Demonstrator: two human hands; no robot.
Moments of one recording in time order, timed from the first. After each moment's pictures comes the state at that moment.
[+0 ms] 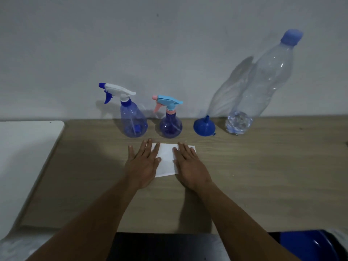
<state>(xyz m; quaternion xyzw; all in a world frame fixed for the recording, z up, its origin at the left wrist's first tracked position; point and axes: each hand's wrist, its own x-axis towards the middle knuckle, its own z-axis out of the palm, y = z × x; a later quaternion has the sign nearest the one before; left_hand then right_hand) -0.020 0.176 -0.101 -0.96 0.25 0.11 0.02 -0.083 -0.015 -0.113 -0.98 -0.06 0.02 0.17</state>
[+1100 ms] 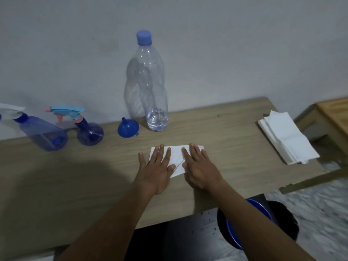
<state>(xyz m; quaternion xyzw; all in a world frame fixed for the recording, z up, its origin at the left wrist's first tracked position) -0.137 -0.108 -0.092 -0.93 0.32 0.18 0.00 -0.218 -0.286 -0.101 -0.98 0.04 0.10 0.15</state>
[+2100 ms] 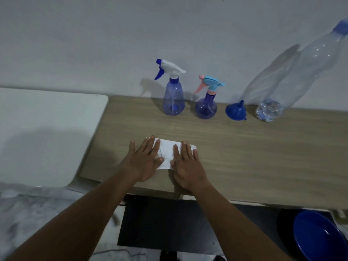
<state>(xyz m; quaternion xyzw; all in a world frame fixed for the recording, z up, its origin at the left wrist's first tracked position) -0.078 0.309 -0.087 -0.95 0.24 0.19 0.06 -0.140 0.129 -0.097 -0.98 -0.05 0.13 0.12</state>
